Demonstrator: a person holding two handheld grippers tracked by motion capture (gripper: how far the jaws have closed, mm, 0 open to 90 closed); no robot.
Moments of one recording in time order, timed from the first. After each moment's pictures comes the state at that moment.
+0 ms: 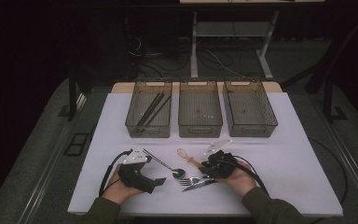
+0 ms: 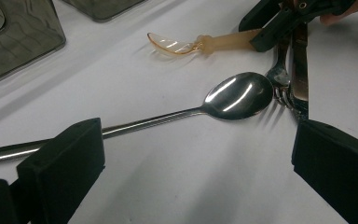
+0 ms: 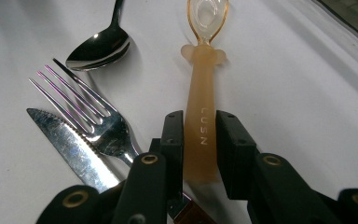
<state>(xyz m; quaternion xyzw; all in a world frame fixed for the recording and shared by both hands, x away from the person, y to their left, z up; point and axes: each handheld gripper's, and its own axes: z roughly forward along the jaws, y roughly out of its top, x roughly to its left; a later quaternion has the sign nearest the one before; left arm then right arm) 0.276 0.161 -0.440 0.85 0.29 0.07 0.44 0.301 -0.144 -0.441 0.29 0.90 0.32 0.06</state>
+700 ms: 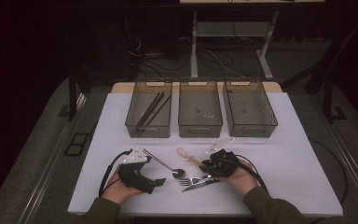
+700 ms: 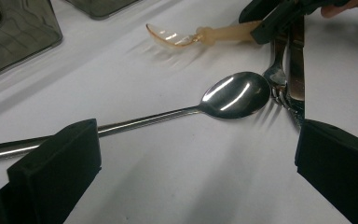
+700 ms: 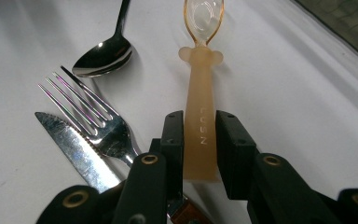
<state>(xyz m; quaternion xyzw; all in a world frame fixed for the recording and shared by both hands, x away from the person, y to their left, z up) 0.276 0.161 -0.440 0.85 0.29 0.06 0.44 0.302 -0.149 -0.436 0.29 0.89 0.34 0.06</state>
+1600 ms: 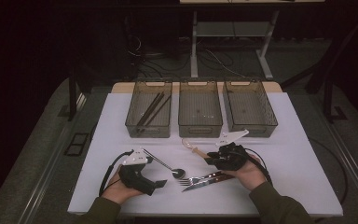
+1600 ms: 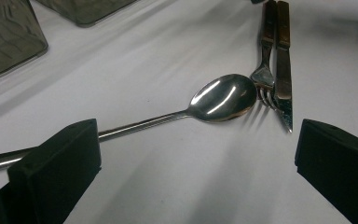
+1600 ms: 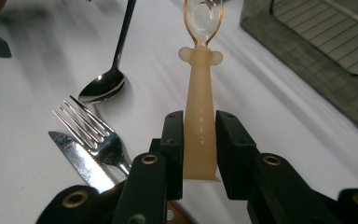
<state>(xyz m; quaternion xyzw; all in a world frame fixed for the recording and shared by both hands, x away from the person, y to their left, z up) 0.274 0.159 -0.440 0.85 0.27 0.06 0.45 0.308 -0.172 -0.411 0.30 0.87 0.38 0.07</state>
